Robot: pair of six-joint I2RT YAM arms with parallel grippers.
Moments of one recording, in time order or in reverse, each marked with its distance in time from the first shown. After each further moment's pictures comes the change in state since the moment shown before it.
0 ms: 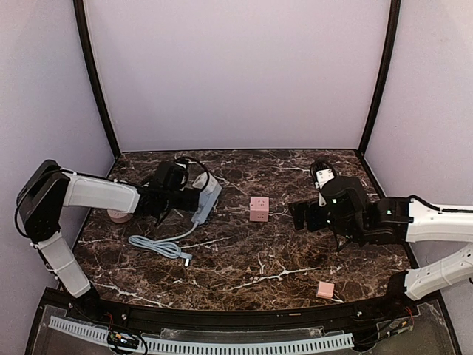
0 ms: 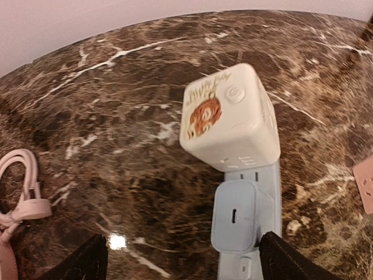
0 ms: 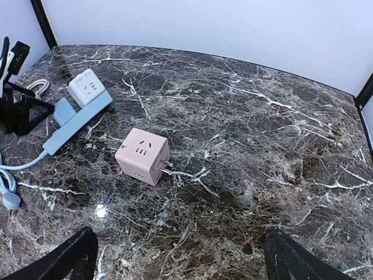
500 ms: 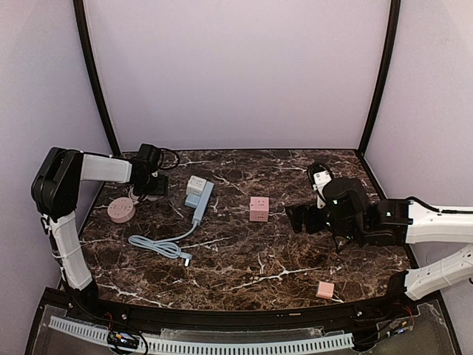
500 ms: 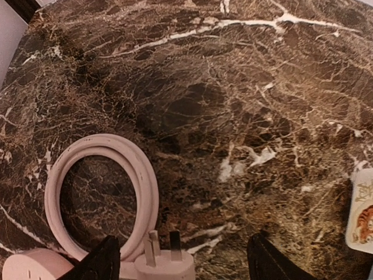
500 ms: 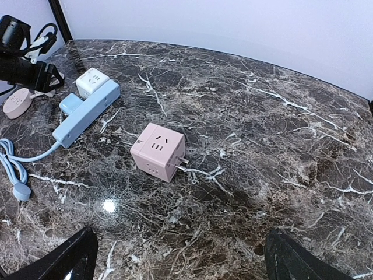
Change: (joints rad) left arm 0.376 0.184 0.261 -0.291 0.075 0.023; right arm -0.002 -0.010 -0.025 0.044 -0.068 -0.029
